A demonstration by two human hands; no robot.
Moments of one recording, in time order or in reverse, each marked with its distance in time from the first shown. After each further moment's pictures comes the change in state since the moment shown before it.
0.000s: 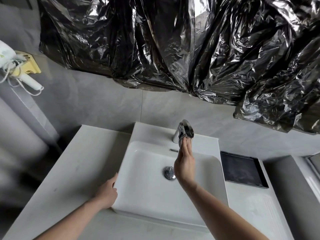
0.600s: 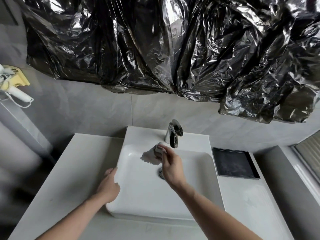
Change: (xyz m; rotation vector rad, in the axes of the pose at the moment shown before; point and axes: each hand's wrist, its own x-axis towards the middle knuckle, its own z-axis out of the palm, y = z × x) left_hand -0.018 0.048 -0.016 0.005 0.079 0.138; right_hand -0.032 -0.068 -0.037 0.527 -0.186 0.142
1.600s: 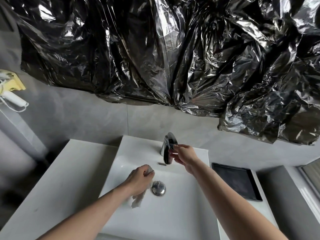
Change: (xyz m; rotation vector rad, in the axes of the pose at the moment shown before) left_hand 0.046 0.132 0.044 -0.217 -0.093 0.210; right_hand 0.126 -0.005 -0.080 -0.009 -0.087 0.594
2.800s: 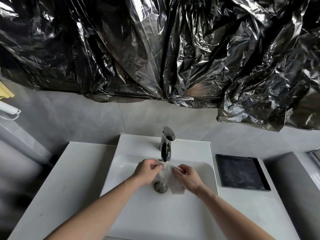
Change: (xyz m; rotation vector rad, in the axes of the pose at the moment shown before) left_hand 0.055 0.003 0.032 0.013 -0.003 -0.017; right_hand 0.020 0.126 -0.023 -0.326 -0.036 -0.190
